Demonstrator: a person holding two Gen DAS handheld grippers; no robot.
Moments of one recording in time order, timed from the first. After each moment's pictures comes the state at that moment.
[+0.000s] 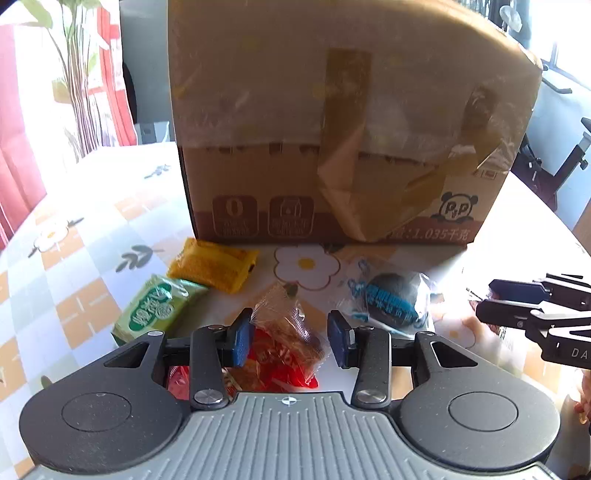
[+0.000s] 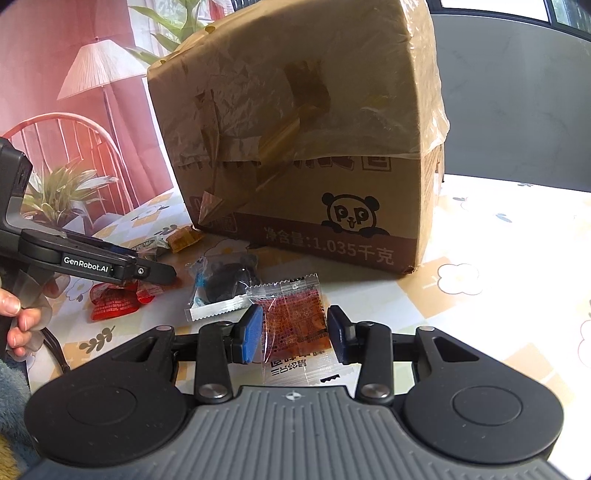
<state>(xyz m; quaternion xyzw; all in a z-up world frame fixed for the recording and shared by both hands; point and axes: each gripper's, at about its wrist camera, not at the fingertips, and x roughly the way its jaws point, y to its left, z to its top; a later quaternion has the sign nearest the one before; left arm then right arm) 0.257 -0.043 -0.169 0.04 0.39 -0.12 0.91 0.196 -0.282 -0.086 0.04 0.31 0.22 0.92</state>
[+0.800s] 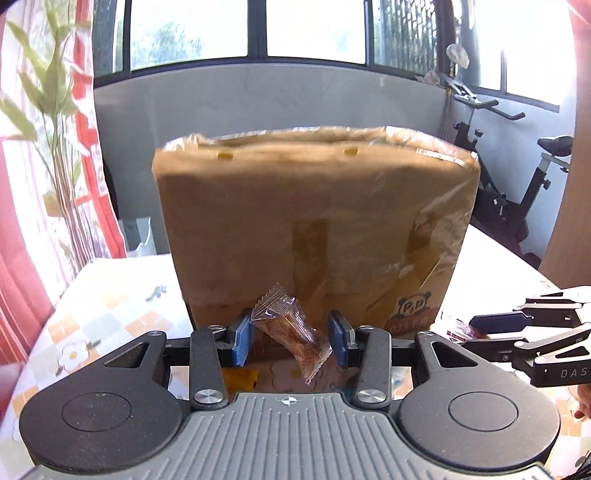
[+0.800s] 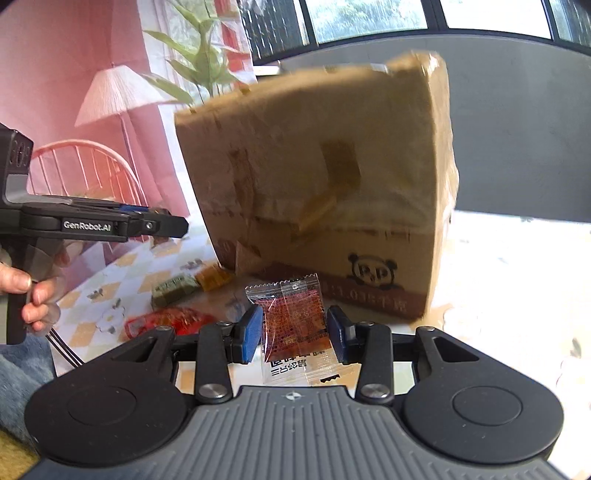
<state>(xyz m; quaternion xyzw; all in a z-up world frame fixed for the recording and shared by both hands) 0.245 -0.044 -0.075 0.08 0.26 -0.18 0.95 0.183 -0.274 -0.026 0.04 0.27 0.23 0.93</state>
